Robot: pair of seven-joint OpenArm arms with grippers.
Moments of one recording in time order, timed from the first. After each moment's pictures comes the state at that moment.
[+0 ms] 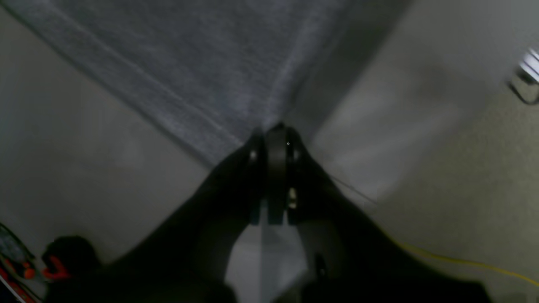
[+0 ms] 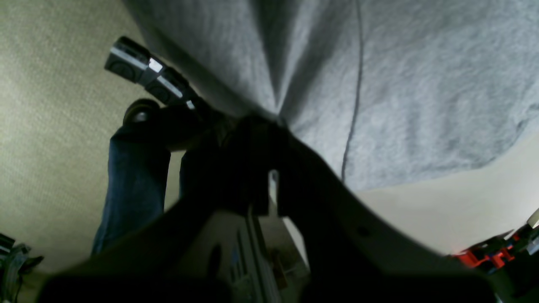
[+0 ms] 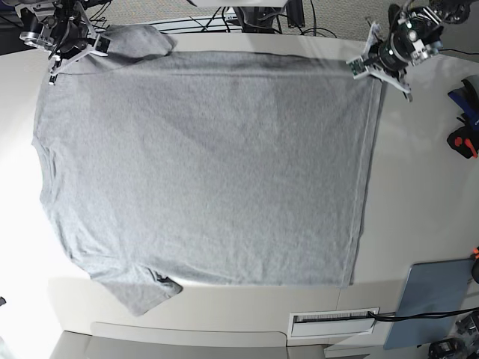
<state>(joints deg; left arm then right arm) 30.3 -48.9 22.8 108.6 2.7 -19.0 35.5 -49.3 47.4 5.6 113.9 -12.0 37.5 -39.1</state>
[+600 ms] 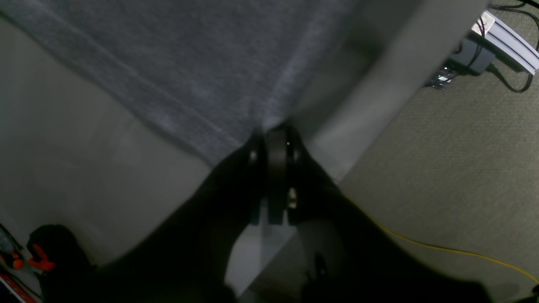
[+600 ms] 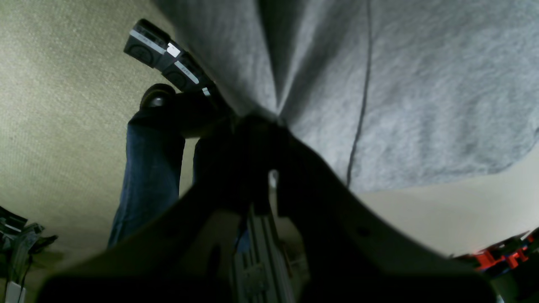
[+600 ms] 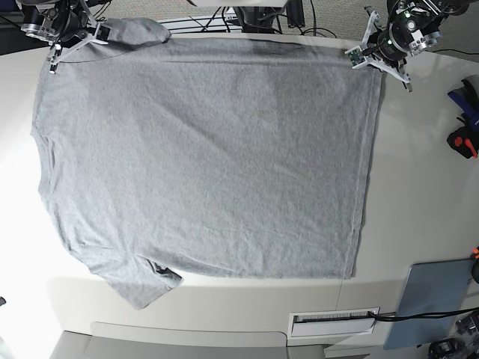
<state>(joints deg) 33.2 -49.0 22.7 109.7 2.9 -17.7 36.8 -53.1 47.4 5.7 114.1 -11.8 37.2 -40.4</state>
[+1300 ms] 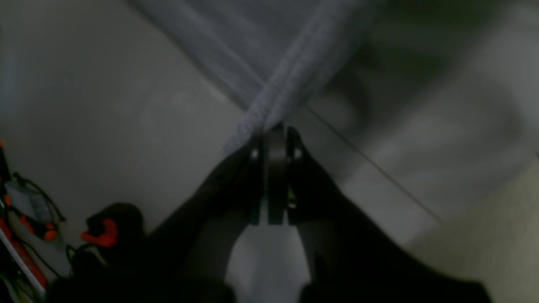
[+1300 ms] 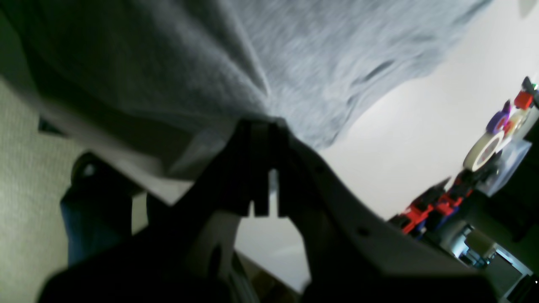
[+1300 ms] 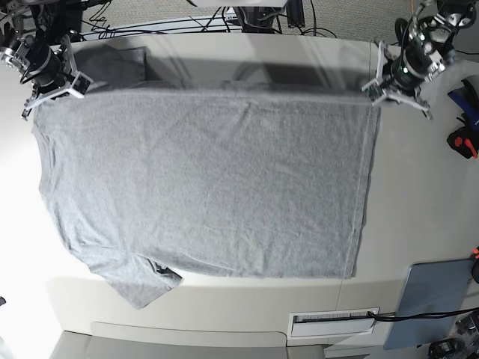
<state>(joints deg) 30.4 -45.7 9.3 112.8 -0.8 -16.7 35.9 -45.4 47.1 17.2 119.8 -5.8 33.9 -39.6</state>
